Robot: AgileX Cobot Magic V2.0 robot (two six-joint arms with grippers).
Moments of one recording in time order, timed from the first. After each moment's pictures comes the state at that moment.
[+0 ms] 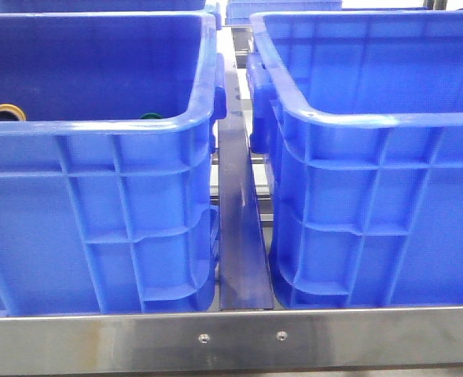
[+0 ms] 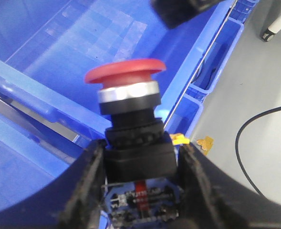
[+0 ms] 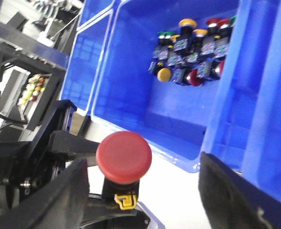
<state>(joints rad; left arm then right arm) -1.12 1.20 -1.17 0.23 0.70 -0.20 0.00 0.93 -0.83 1.27 1.05 -0.49</state>
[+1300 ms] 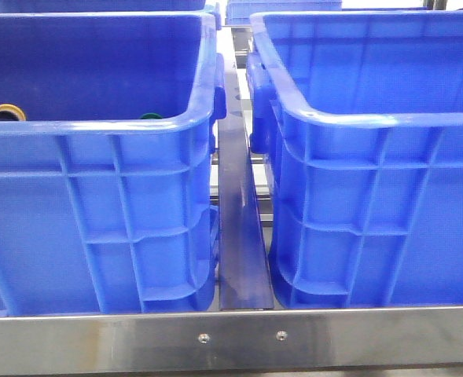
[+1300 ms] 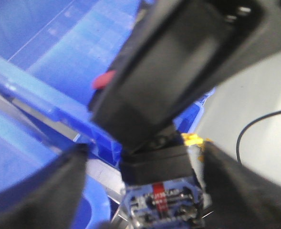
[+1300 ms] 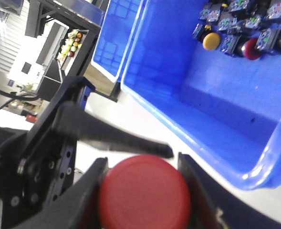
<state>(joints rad) -1.09 1.20 -1.17 0.23 0.70 -0.24 0.27 1.14 -0.85 1.43 0.94 -0.71</state>
